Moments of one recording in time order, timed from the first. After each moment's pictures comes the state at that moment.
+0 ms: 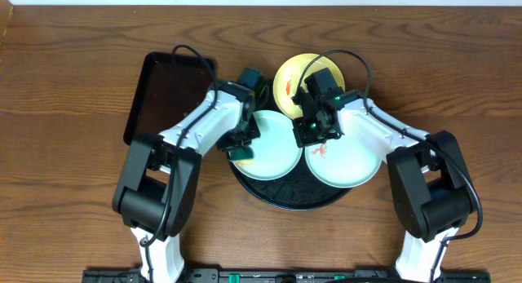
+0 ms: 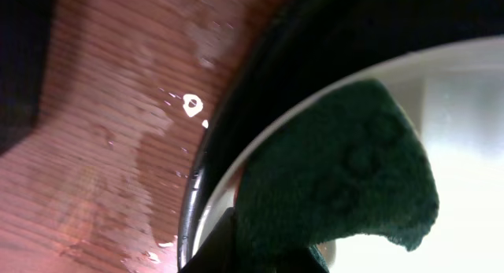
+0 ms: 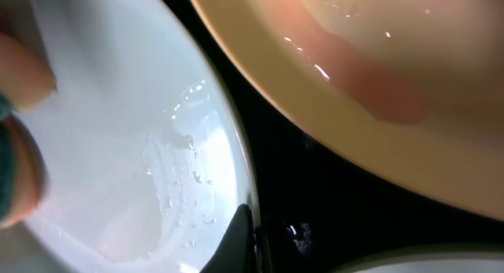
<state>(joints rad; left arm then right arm) -0.41 1.98 1.35 -0.95 -0.06 -0.78 0.43 1.99 1.26 -0.61 -0.30 0.18</state>
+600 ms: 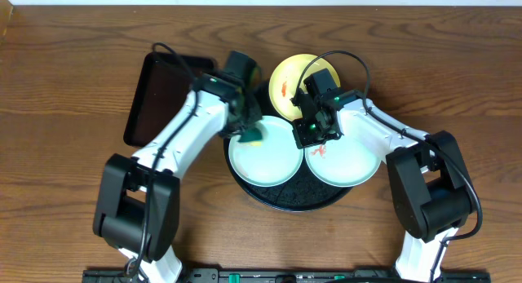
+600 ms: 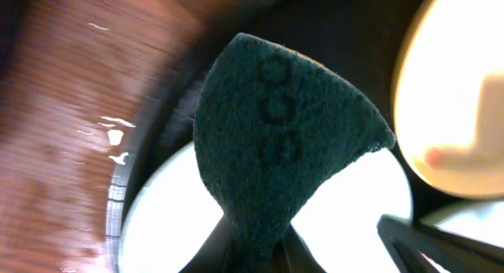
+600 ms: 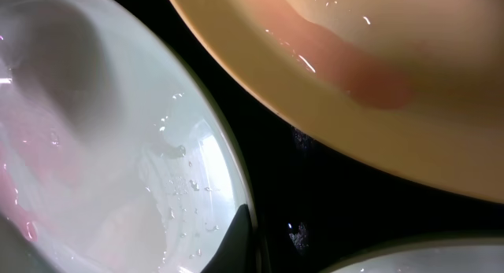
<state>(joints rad) -0.41 1.83 1.34 -0.82 0.09 -0.80 0.44 1.99 1.26 -0.61 -0.31 0.17</state>
